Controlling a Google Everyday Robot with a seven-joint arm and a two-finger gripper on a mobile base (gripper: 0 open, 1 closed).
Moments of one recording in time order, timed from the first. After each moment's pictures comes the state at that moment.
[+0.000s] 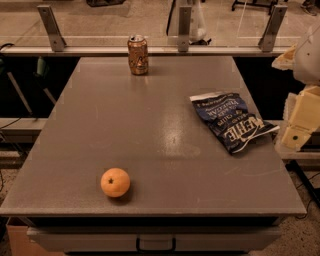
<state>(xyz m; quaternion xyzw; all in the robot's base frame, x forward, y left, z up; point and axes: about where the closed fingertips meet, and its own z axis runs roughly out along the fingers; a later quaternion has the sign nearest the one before) 0.438 -0.217 0.976 -0.60 0.78 -0.03 0.16</state>
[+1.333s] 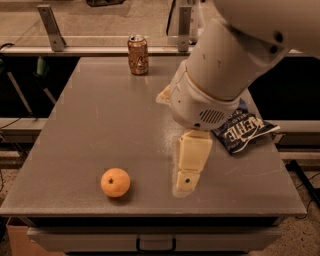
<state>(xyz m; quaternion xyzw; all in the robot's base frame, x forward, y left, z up) 0.395 -0.018 0.929 -0.74 0.64 0.08 0.18</state>
